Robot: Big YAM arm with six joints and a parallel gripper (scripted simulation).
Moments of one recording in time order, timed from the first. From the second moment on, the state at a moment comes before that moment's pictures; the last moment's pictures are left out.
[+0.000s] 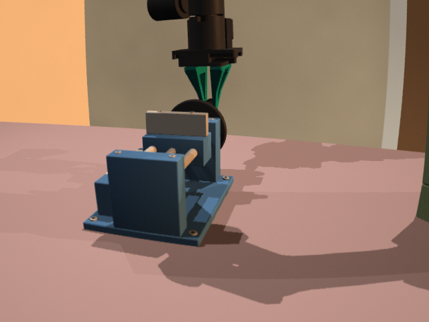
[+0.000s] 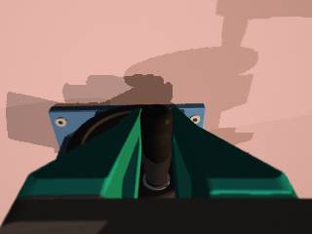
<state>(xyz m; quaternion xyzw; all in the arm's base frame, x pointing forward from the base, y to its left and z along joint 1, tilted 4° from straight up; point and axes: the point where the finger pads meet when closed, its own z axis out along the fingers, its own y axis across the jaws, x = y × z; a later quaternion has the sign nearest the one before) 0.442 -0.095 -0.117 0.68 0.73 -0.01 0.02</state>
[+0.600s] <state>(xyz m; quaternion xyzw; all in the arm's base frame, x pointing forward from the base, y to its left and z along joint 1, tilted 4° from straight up) 0.448 -0.094 -0.115 0.68 0.73 -0.01 0.02</state>
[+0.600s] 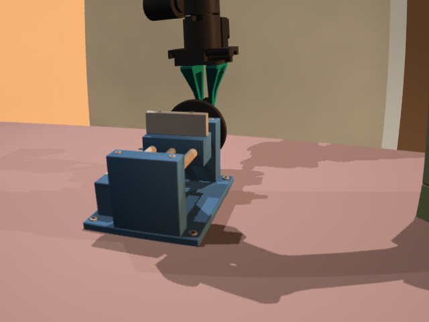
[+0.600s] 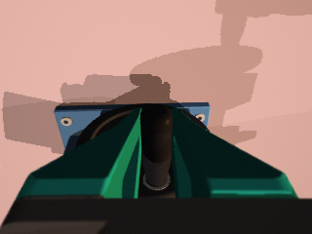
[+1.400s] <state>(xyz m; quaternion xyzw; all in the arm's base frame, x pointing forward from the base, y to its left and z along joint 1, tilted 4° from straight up) 0.475 -0.092 -0.119 0.68 0.73 -0.01 0.02</state>
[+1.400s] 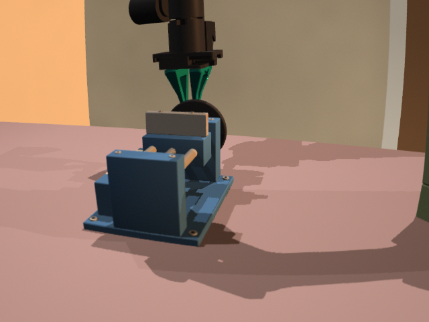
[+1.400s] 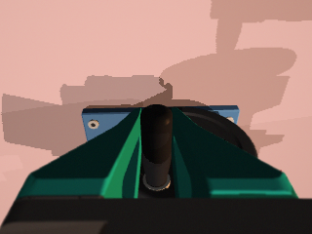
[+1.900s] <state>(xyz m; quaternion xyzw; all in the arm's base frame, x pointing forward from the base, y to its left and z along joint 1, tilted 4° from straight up) 0.487 -0.092 -0.133 0.68 0.73 -0.01 0.02</state>
